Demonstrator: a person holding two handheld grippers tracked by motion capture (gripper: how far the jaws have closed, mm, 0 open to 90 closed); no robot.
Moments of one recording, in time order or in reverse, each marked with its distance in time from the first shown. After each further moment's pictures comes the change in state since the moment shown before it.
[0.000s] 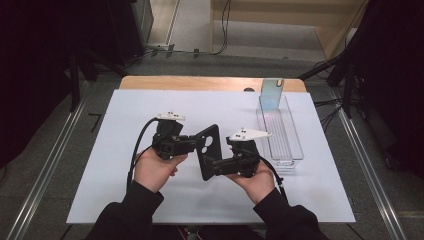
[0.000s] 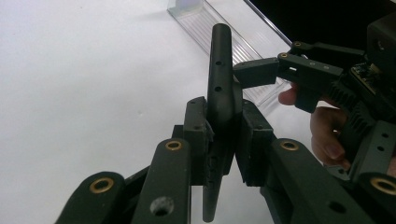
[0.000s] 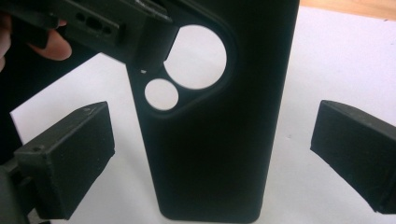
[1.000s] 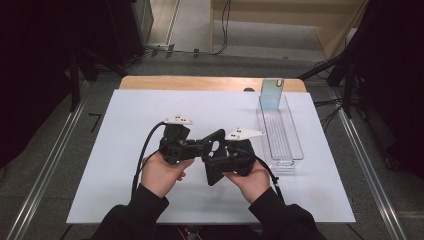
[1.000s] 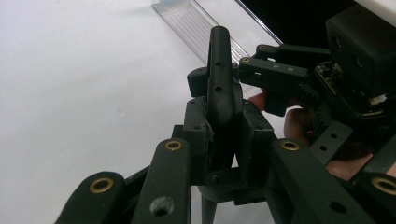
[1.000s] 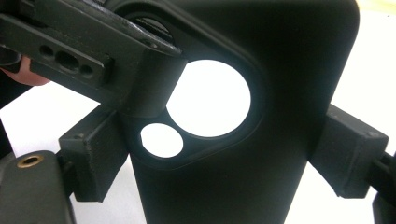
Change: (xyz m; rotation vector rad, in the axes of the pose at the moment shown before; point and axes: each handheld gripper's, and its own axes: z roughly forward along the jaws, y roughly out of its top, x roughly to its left) left arm -0.013 -0.004 0.008 -0.003 -0.027 0.006; right arm 0.002 0.001 0.010 0.021 -0.014 -0.005
